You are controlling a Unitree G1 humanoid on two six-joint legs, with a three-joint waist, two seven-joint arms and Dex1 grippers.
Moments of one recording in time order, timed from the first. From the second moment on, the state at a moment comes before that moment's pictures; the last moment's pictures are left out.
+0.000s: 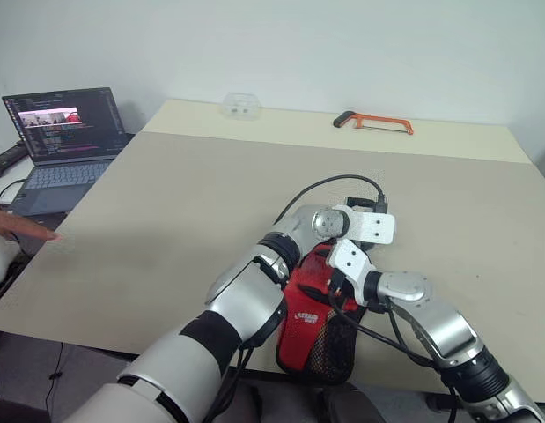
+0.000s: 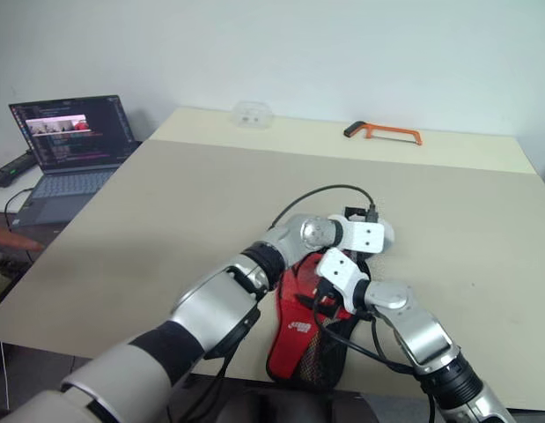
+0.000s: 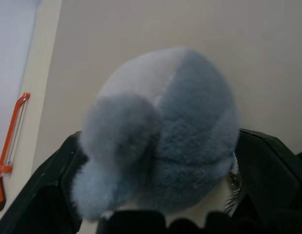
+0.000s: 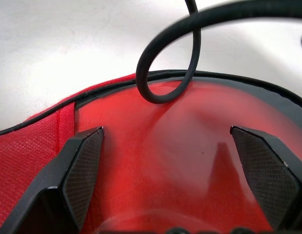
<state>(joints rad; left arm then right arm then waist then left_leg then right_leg) -1.27 -0.10 -0.46 1.37 0.56 -0.40 -0.50 -0.26 -0.46 0.39 -0.25 0.09 0.51 0.66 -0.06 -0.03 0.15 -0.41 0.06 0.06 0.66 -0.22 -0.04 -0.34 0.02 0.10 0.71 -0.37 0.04</state>
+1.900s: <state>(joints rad) -0.48 0.18 -0.35 0.11 -0.19 0.45 -0.95 -0.43 -0.93 -0.04 -0.21 0.41 0.88 0.87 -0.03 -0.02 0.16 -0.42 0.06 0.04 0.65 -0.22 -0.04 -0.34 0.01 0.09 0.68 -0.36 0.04</state>
